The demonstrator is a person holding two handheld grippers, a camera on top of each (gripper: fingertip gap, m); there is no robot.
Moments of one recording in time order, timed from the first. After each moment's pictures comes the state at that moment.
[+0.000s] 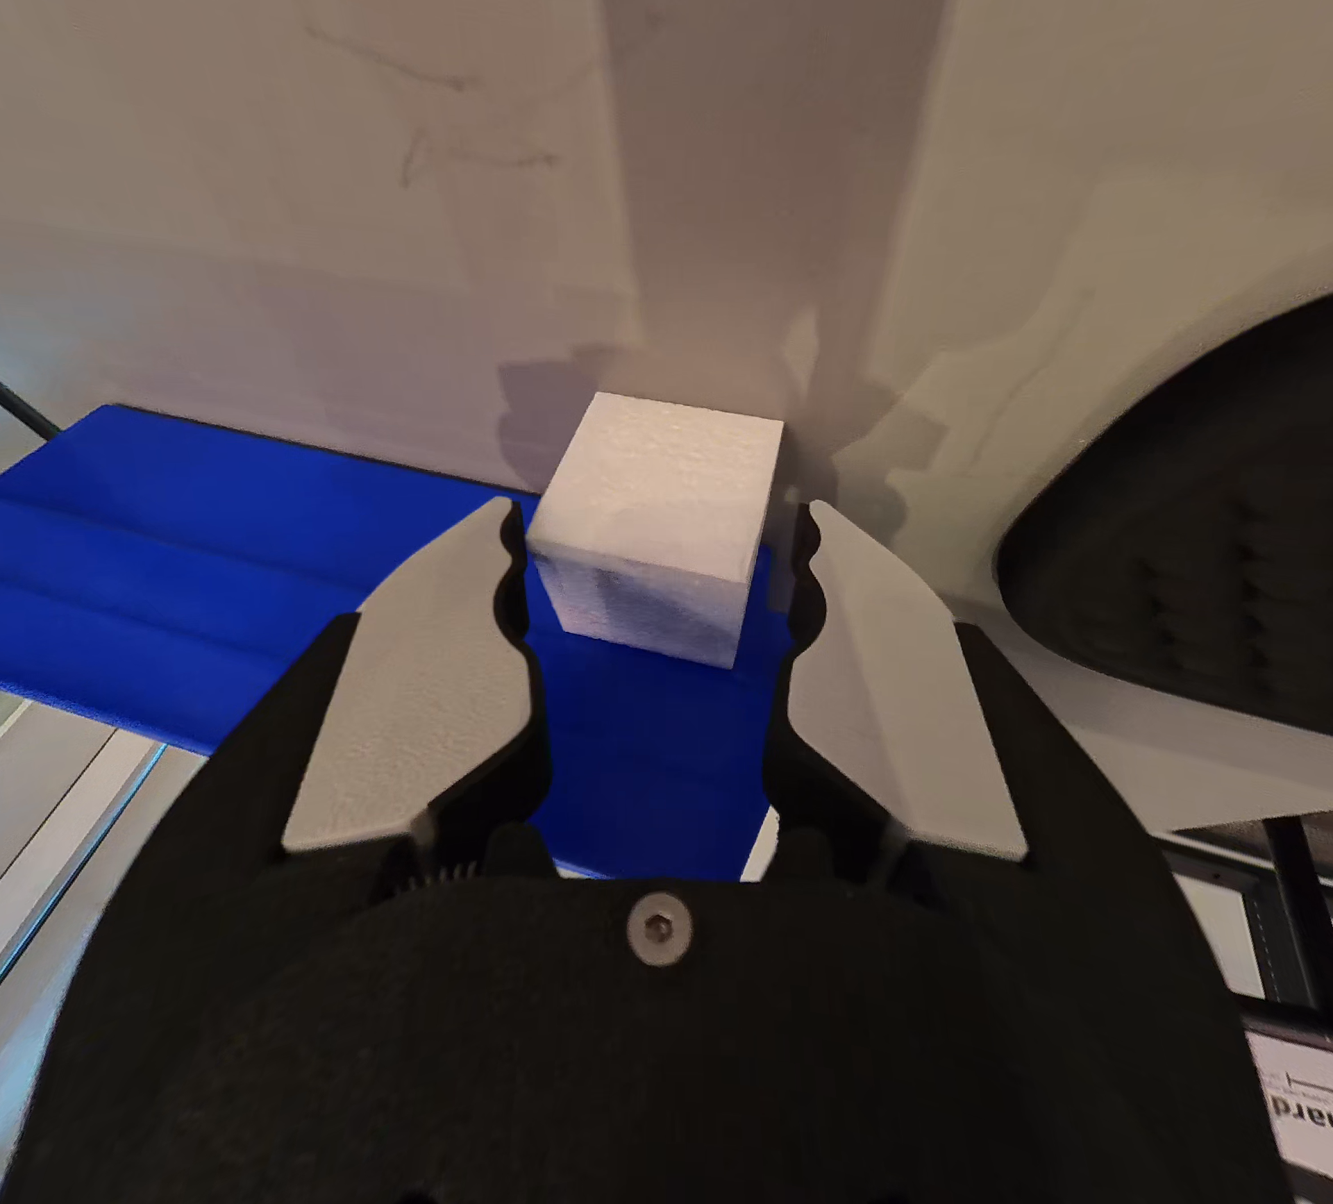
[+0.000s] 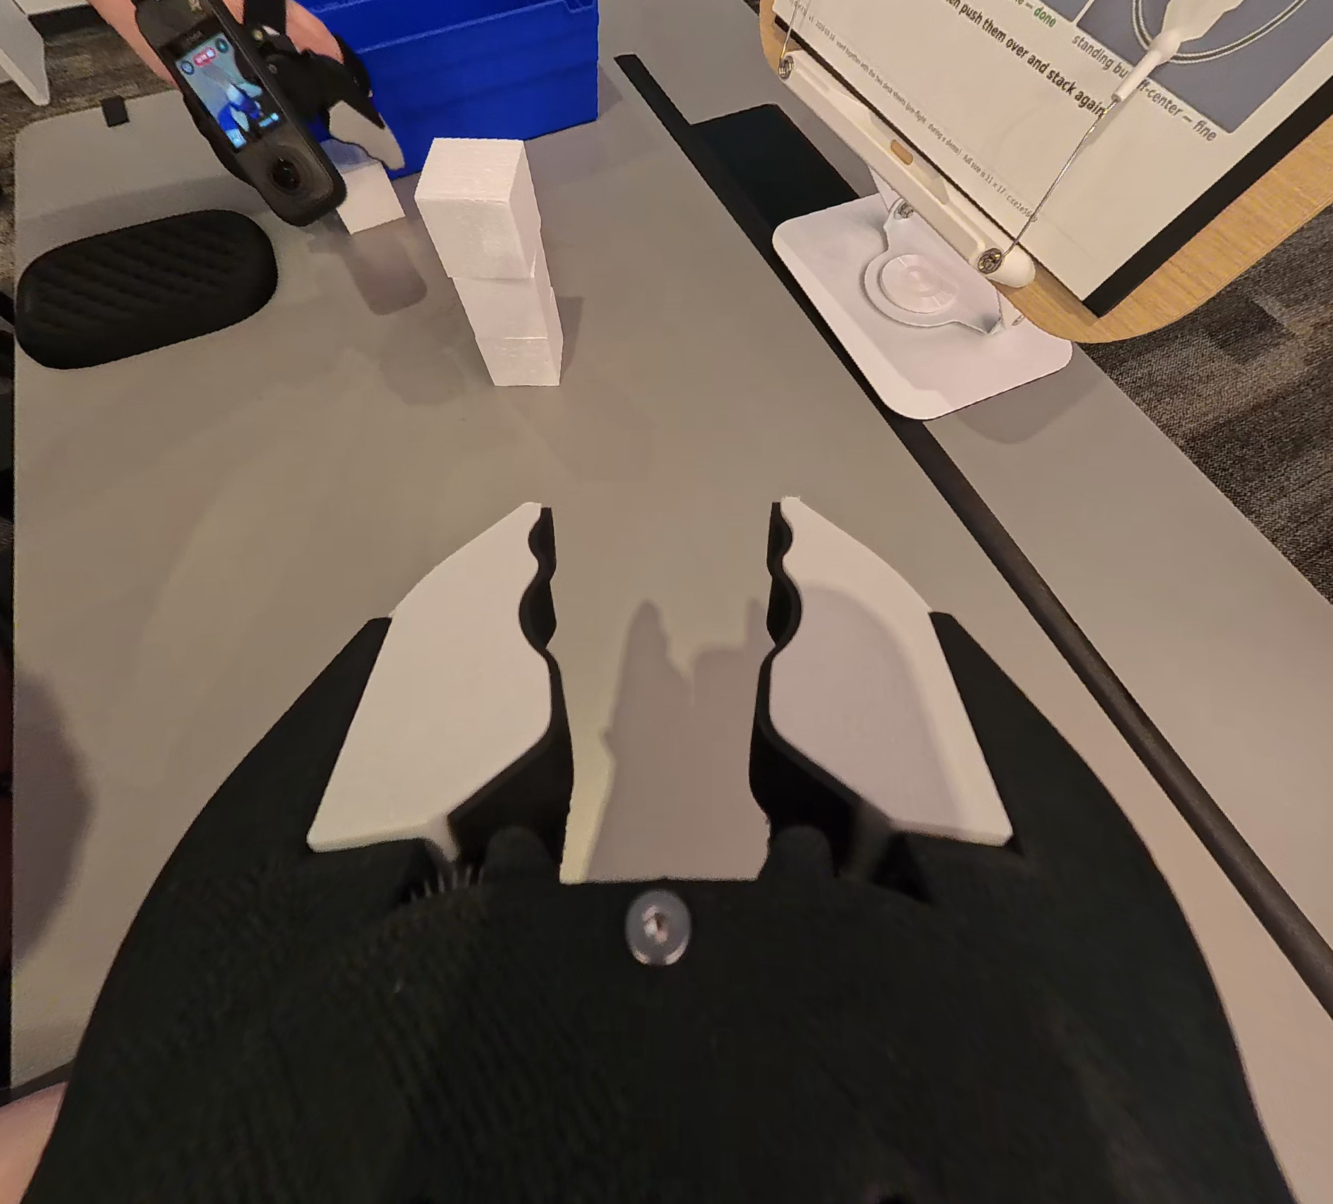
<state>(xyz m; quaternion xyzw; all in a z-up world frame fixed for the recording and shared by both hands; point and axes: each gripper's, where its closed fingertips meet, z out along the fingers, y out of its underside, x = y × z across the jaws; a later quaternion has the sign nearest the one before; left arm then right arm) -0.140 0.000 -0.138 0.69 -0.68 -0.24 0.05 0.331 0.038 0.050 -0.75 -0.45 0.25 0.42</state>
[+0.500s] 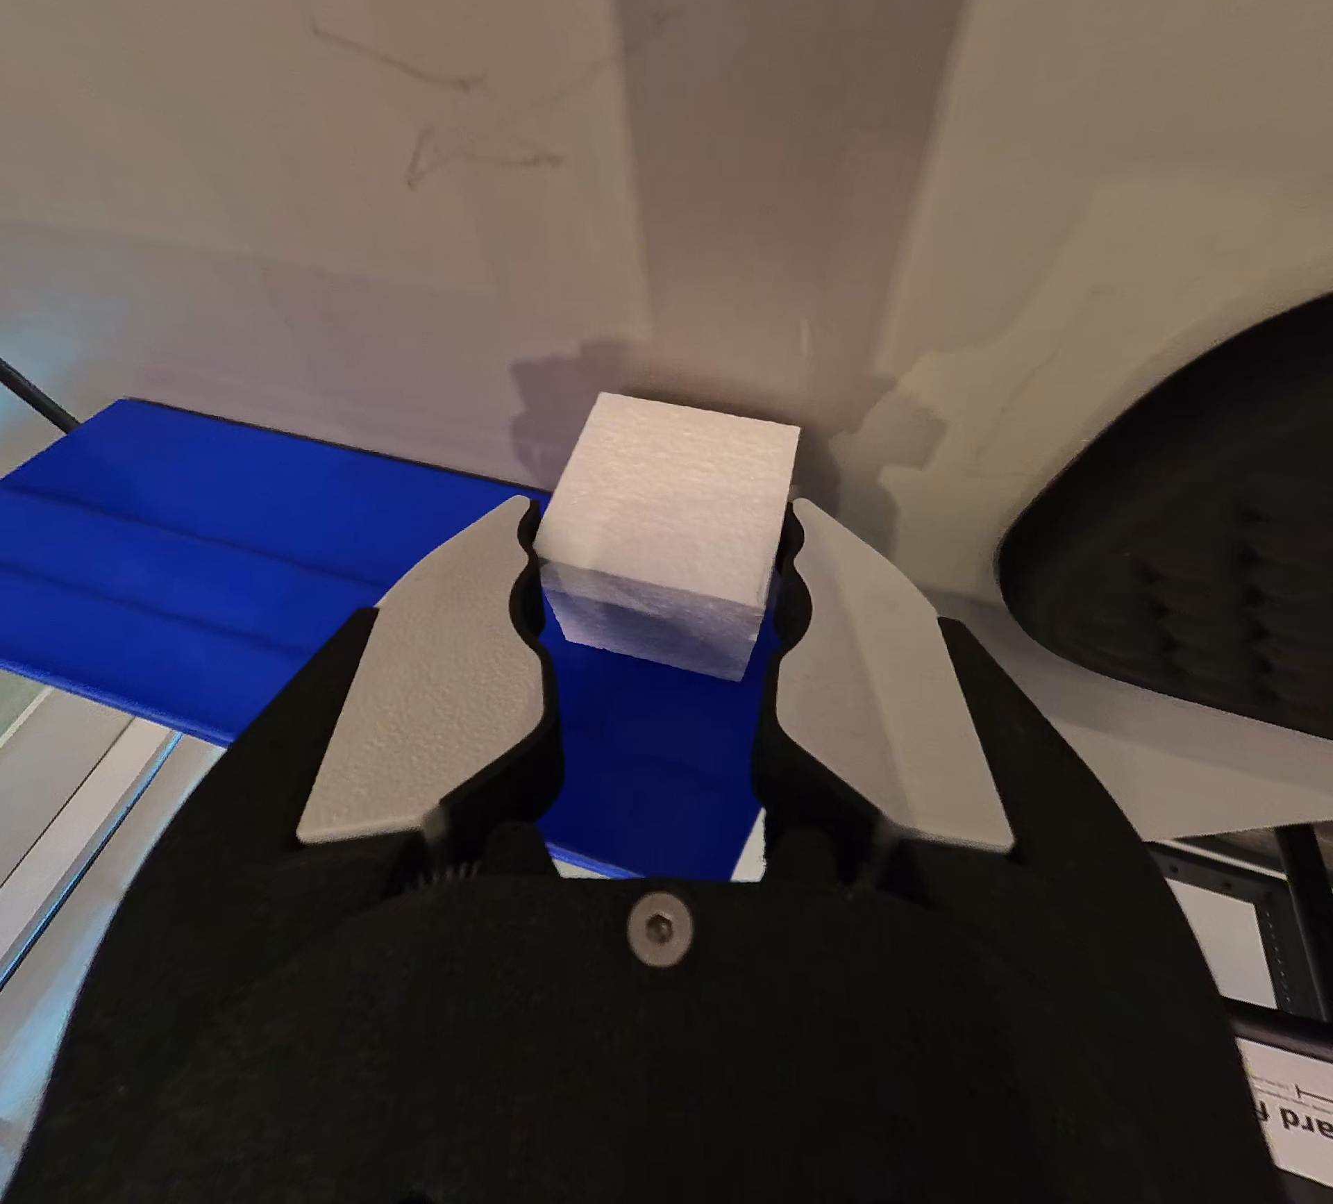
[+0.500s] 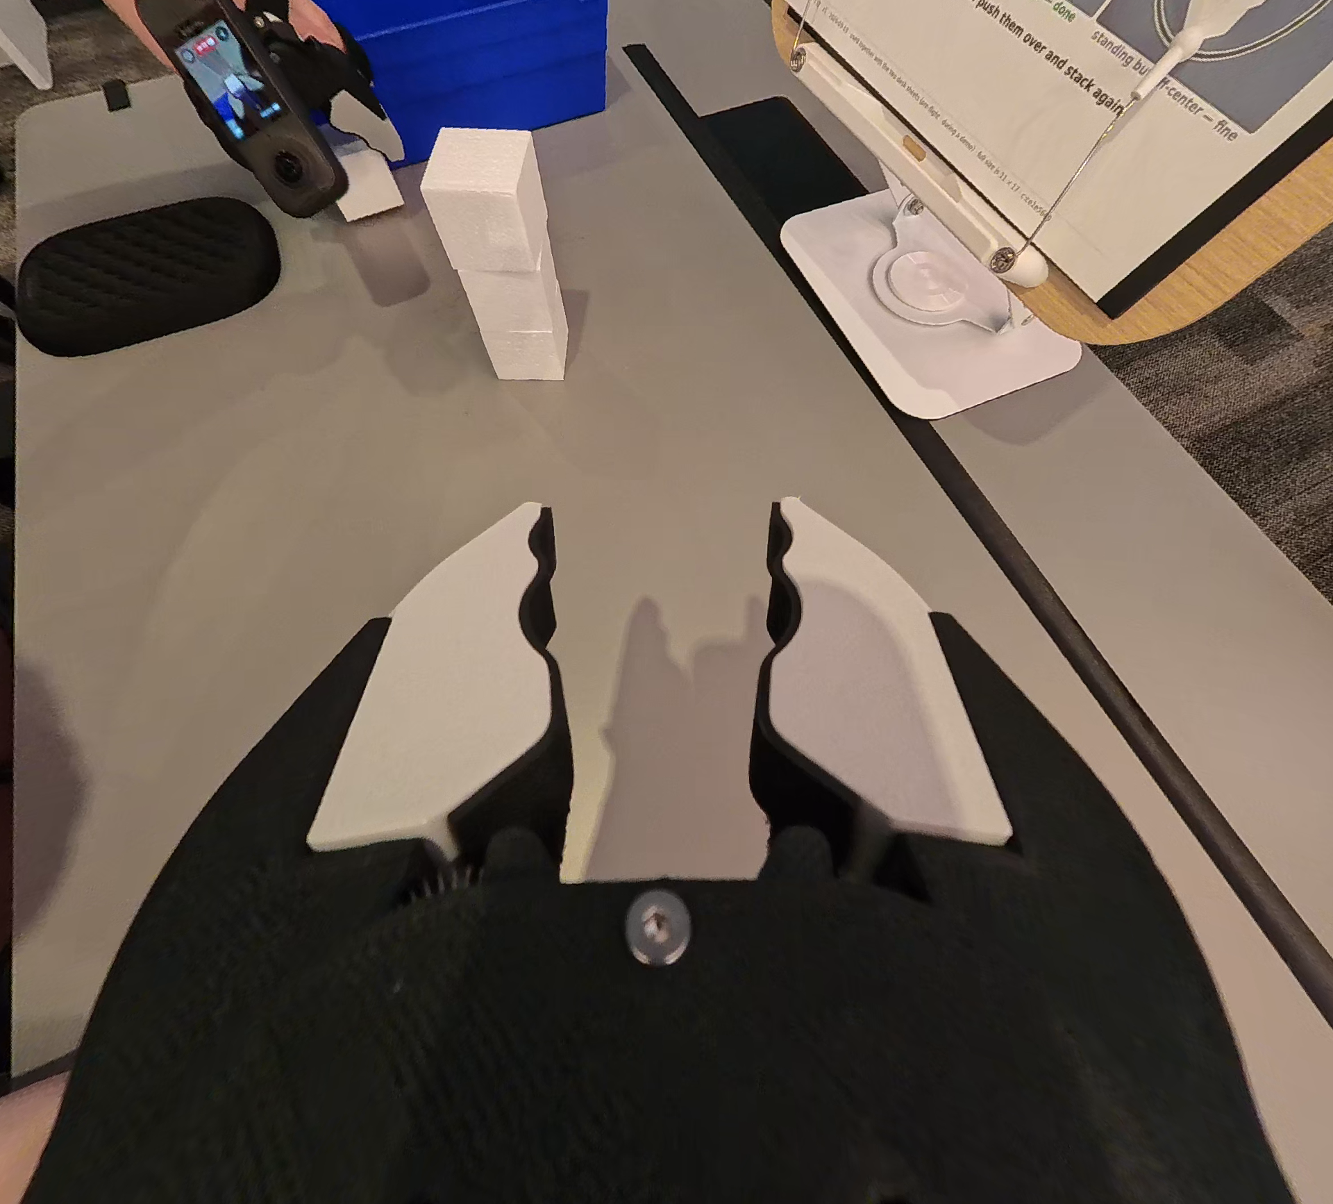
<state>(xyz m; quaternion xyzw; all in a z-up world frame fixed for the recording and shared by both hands) -0.139 0.001 -0.136 0.69 -0.68 -0.25 0.04 0.329 0.038 0.049 -0.75 -0.46 0.25 0.41</state>
